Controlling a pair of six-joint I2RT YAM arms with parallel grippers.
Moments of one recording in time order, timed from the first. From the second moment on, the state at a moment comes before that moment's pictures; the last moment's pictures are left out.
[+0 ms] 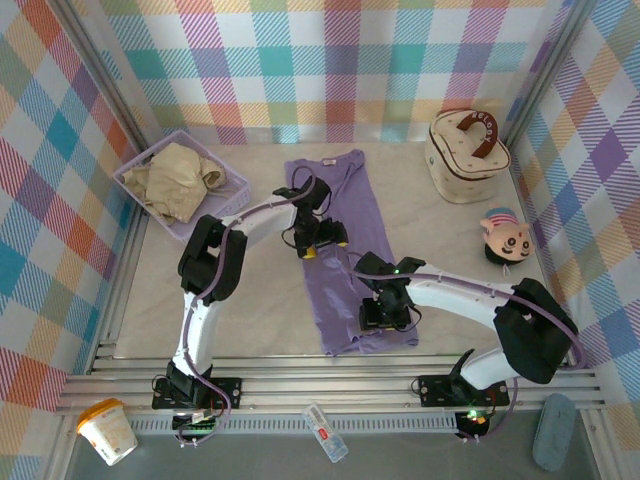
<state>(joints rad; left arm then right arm) -0.57 2.17 1.67 -0.76 0.30 -0.76 0.84 1.44 0.82 -0.87 -0.13 0.73</state>
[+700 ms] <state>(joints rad) -0.57 2.17 1.67 -0.76 0.29 -0.76 0.84 1.30 0.81 -0.87 -0.19 0.76</state>
